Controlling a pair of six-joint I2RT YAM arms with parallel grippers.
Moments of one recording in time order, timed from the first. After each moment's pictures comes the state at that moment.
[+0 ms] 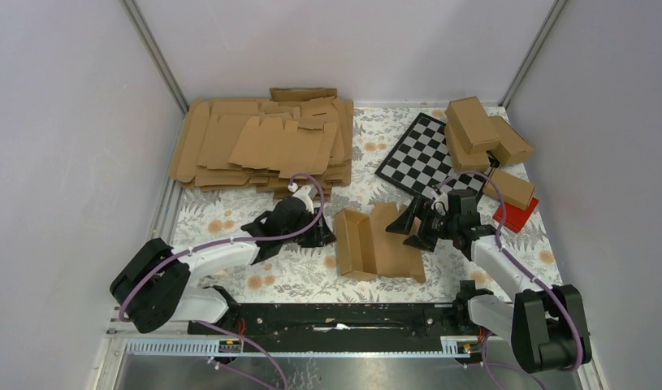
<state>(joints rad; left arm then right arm) -0.75 1.30 0.54 0.10 0.16 -0.75 0.16 1.10 0.42 -0.15 -0.68 0.74</state>
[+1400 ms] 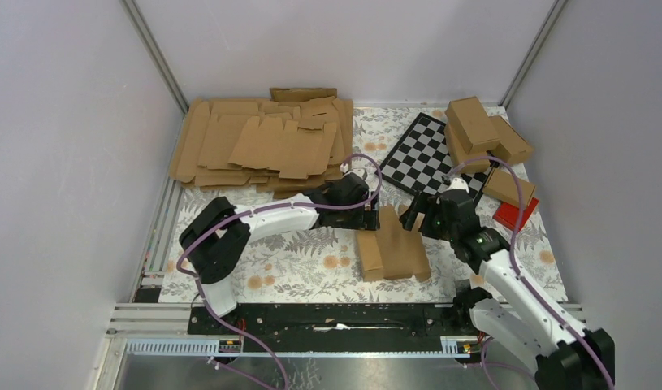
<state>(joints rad) -0.92 1.77 1.17 -0.28 -0.02 -0.75 0.40 0.87 0.56 -0.42 -0.01 0.61</state>
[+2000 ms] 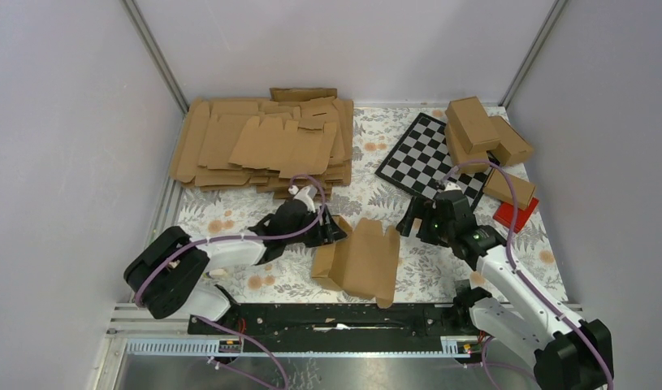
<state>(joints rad) -0.76 1.43 0.53 0.27 0.18 -0.88 0.40 0.87 0.56 -0.49 -0.02 0.62</state>
